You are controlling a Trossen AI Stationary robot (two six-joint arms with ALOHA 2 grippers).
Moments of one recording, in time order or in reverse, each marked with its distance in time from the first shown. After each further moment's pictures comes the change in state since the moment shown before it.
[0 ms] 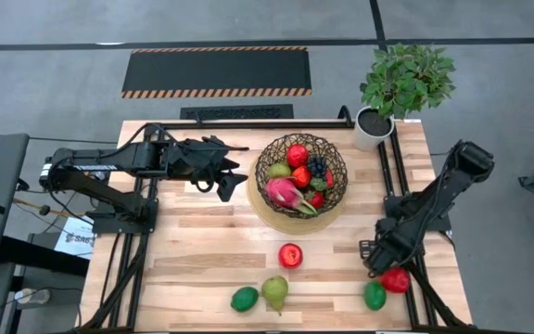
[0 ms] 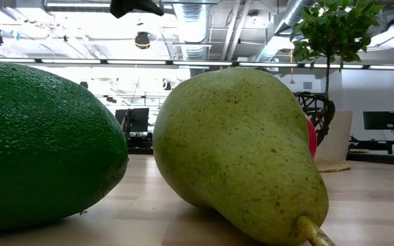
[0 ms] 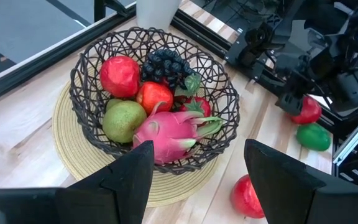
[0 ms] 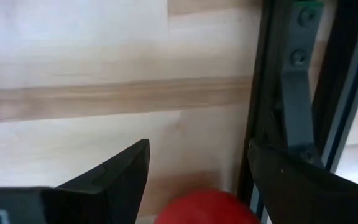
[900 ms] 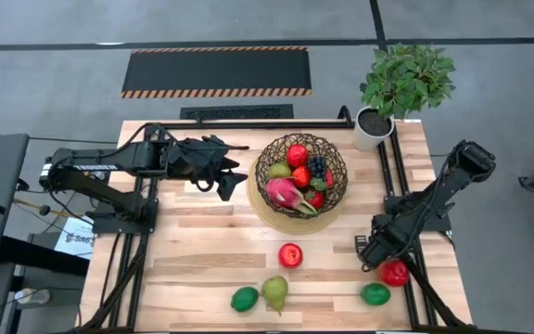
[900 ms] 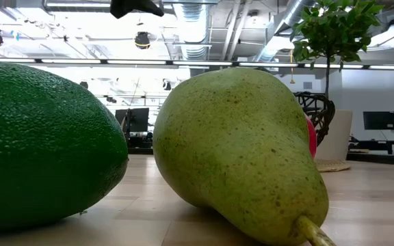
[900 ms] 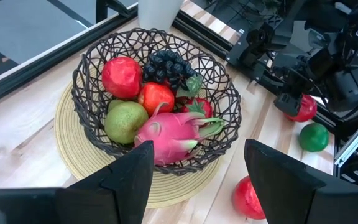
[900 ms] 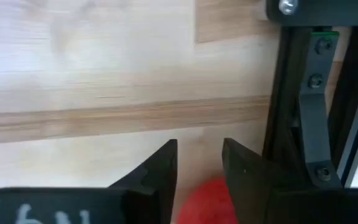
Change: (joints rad) left arm 0.007 0.000 0.000 0.000 0.000 0.002; right arm -0.087 -0.019 0.004 -0.010 0.046 -0.070
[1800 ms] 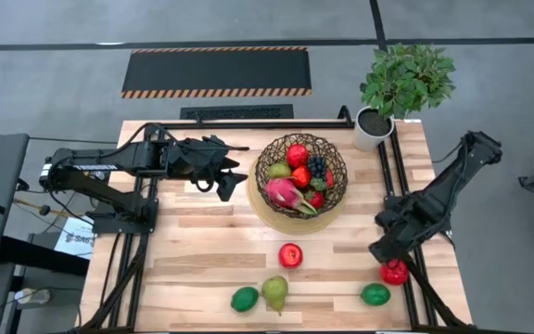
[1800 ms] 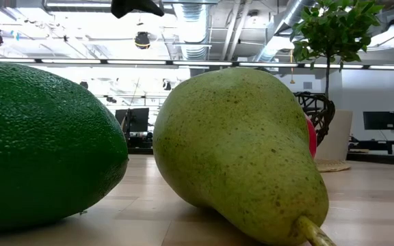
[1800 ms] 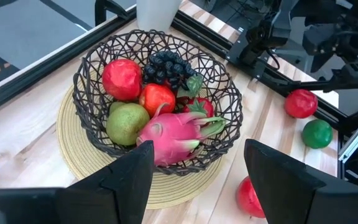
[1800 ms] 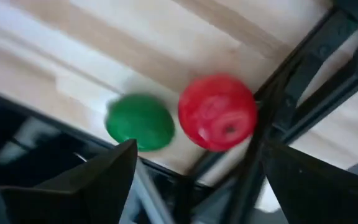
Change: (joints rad) left arm 0.000 0.000 0.000 0.000 0.000 0.031; right arm 0.026 -0.270 0.242 -0.165 -0.096 -0.430
